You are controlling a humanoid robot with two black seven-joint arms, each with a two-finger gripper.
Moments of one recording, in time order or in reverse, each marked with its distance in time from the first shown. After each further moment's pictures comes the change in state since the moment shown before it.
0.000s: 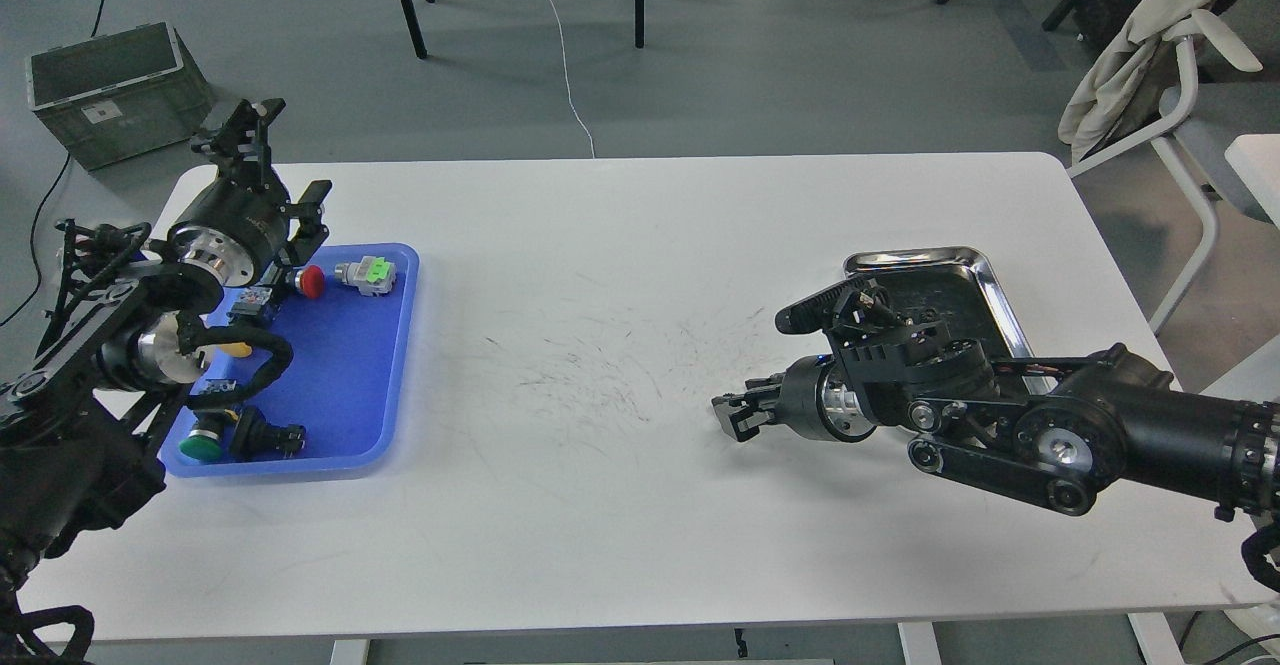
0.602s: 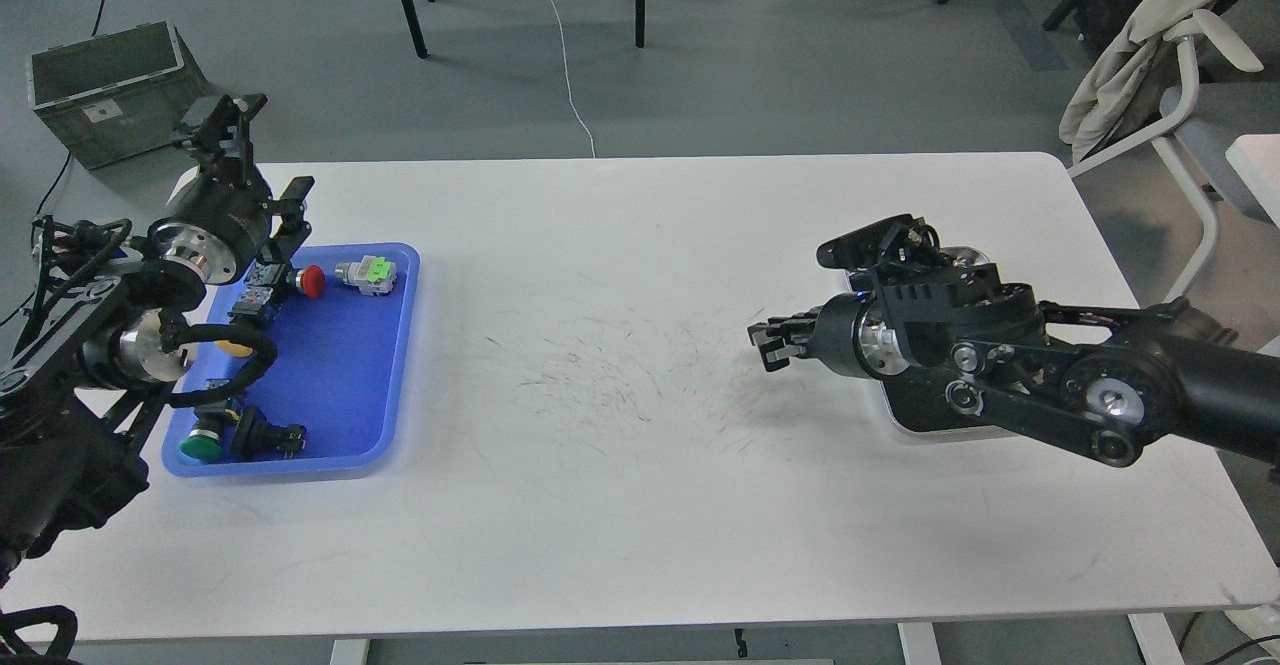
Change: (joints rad) left arm 0.000 0.027 0.001 -0.001 -0.002 -0.001 0.000; right arm 0.074 -0.149 0.151 0.034 0.015 -0.004 0.016
